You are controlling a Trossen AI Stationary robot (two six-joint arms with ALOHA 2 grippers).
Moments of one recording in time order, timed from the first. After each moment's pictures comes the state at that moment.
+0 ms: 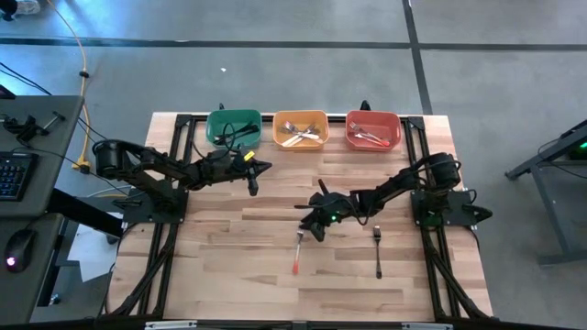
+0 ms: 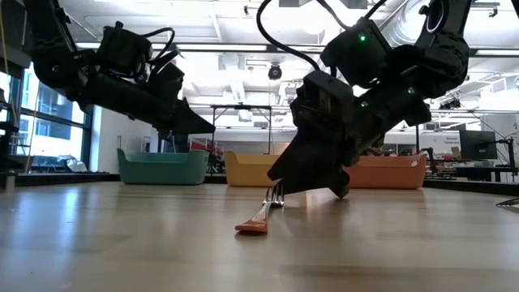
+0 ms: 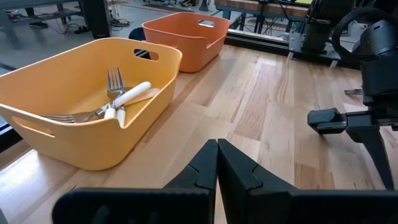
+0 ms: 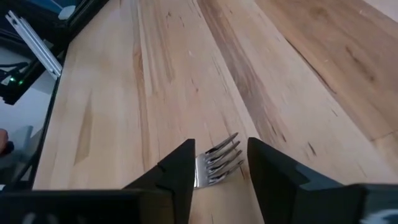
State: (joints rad) left arm 0.31 1.48 0.27 0.96 -0.03 -0.08; right arm 0.12 1.94 0.69 0.62 -0.11 0.70
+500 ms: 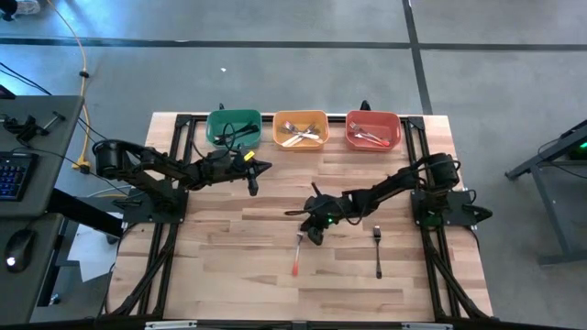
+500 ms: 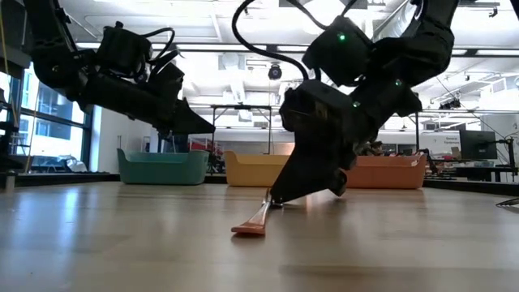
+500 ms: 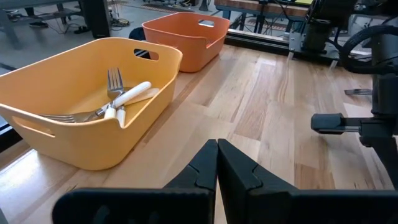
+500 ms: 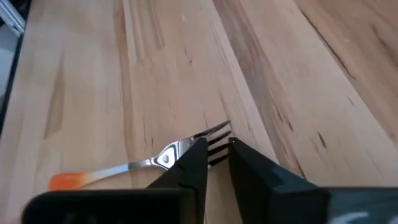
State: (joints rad) left arm 0.31 1.48 0.27 0.96 -0.03 -0.08; right arm 0.13 1.95 0.80 0.36 -0.13 0.59
